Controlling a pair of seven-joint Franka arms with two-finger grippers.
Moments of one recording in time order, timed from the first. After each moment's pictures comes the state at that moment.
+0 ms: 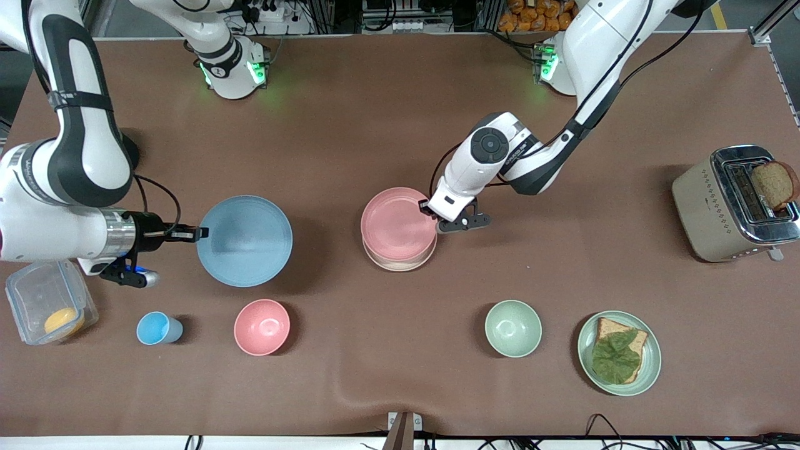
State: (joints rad) left arm -0.16 0.58 -0.58 -1.94 0.22 2.57 -1.03; right arm -0.01 0.40 0.03 -1.59 0.33 1.68 0.13
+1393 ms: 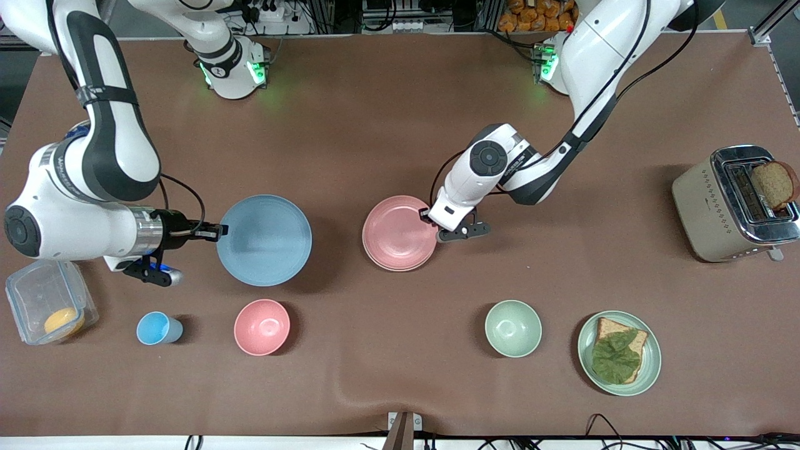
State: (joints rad) left arm -0.17 0.64 -0.56 -1.89 0.25 2.57 -1.03; right arm 0.06 0.40 0.03 -1.59 0.34 1.69 0.26
